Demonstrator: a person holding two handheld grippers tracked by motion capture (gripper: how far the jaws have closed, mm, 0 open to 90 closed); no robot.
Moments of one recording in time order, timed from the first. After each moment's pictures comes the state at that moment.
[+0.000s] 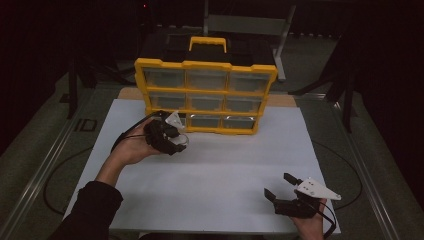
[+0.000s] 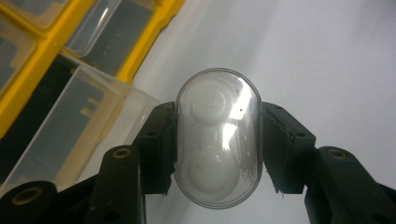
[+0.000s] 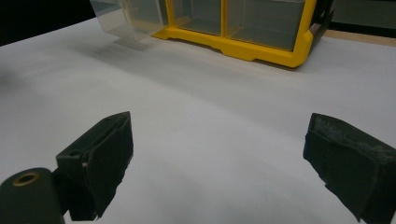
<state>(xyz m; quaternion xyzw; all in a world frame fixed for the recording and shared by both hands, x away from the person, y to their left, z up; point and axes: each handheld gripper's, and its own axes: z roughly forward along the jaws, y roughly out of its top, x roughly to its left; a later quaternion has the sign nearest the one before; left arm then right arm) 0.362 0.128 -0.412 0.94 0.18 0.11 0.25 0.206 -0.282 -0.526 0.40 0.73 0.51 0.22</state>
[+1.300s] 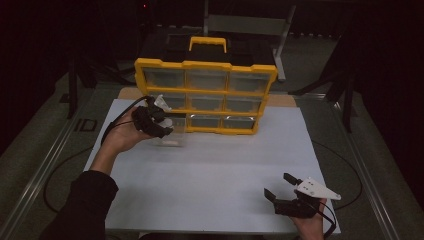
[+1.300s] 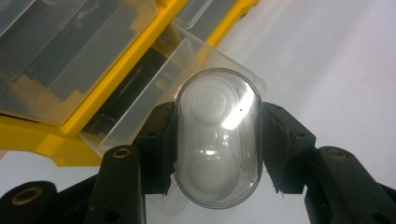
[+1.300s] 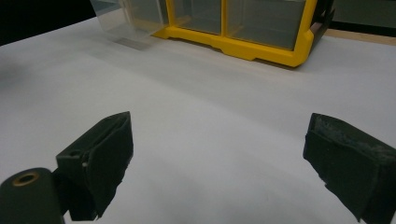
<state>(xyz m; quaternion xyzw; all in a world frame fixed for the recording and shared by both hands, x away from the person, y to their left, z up) 0.399 0.158 -0.406 0.92 0.27 0.16 0.23 0.206 -0.282 -0.526 0.40 0.73 0.51 0.22</state>
